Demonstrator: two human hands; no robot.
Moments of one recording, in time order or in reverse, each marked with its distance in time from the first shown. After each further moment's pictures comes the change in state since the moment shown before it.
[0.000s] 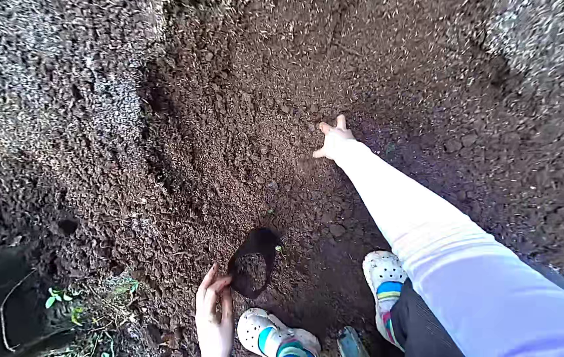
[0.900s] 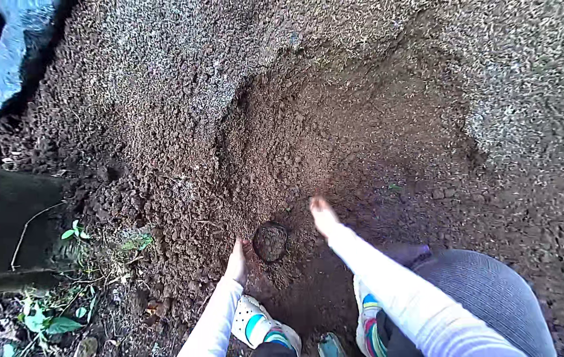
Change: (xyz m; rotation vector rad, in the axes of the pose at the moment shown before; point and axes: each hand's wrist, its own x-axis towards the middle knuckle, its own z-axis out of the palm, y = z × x) left_hand 0.020 -0.015 0.019 -0.871 -0.170 -1.071; right_hand -0.182 -0.031 0.102 0.429 -0.227 -0.038
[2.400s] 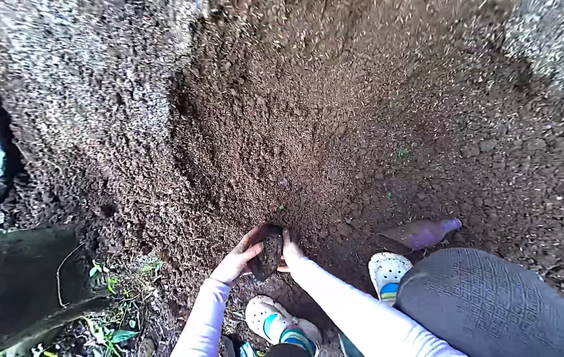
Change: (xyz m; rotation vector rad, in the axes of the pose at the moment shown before) left_hand 0.001 0.066 0.038 0.585 -0.377 -0.005; right_hand -0.013 0.019 0.085 0.706 -0.224 0.500
